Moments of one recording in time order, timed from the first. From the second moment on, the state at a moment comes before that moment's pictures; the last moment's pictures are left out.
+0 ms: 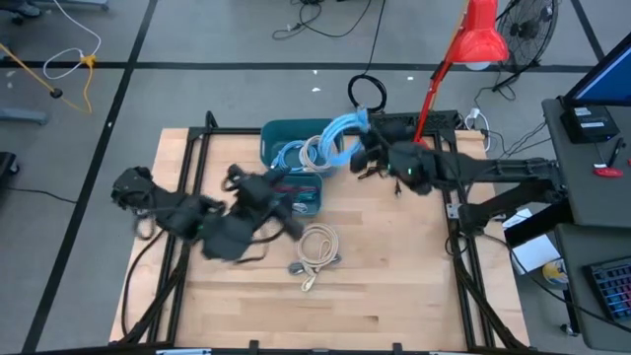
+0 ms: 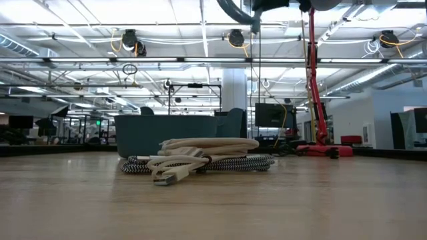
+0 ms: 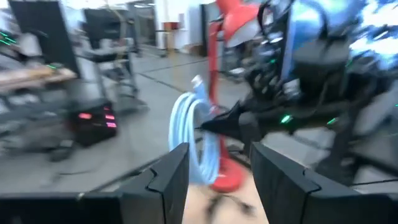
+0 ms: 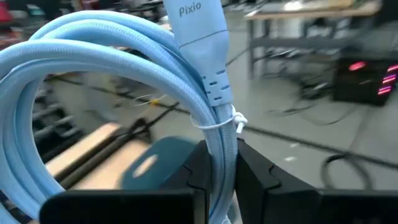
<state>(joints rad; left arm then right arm) -0.49 1.67 1.99 -0.64 -1.31 -0.34 0.00 1.29 1.30 -0.34 0.89 0.47</state>
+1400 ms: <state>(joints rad) -0.06 1.87 1.99 -0.46 -1.20 -0.01 -0.07 1.25 1.34 -0.27 0.88 -0.14</state>
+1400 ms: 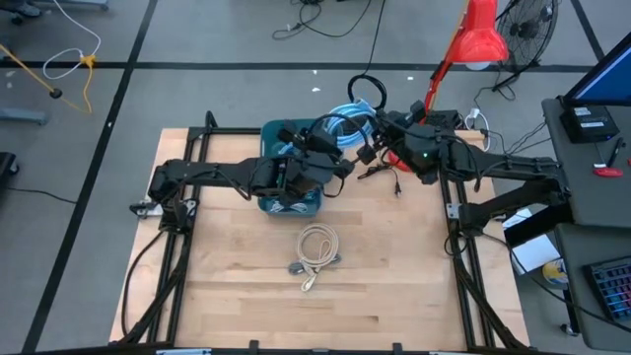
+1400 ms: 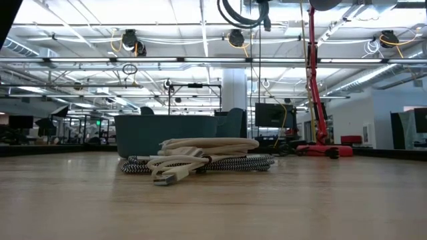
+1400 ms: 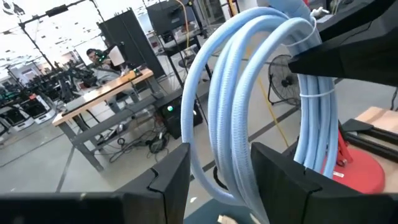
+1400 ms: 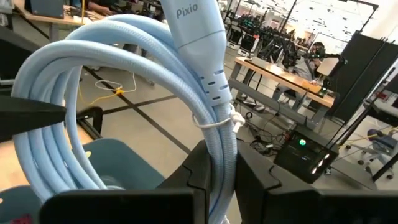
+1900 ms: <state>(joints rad) -0.04 1.87 1.99 -0.51 -1.24 -0.08 0.06 1.21 1.34 -0.32 0.90 -0.13</state>
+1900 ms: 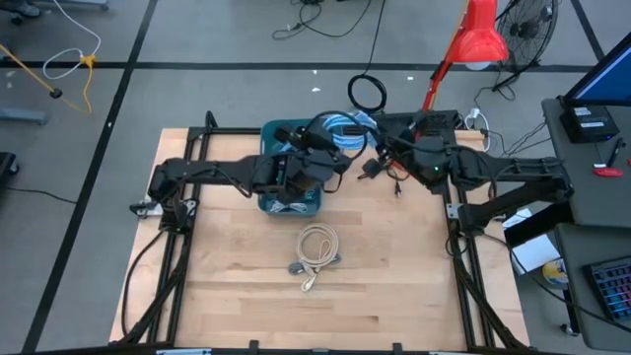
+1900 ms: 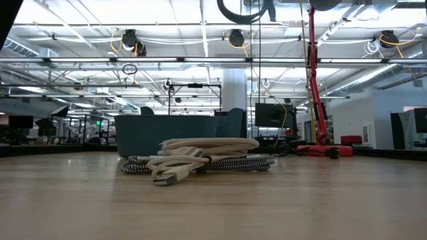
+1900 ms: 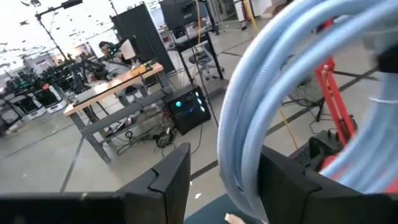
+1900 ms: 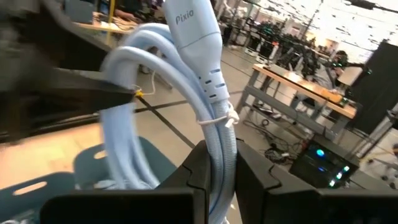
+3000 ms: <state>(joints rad) 0.62 1.91 1.99 -1.24 0.06 -0.28 0.25 1.14 1.34 -0.44 0.73 0.02</state>
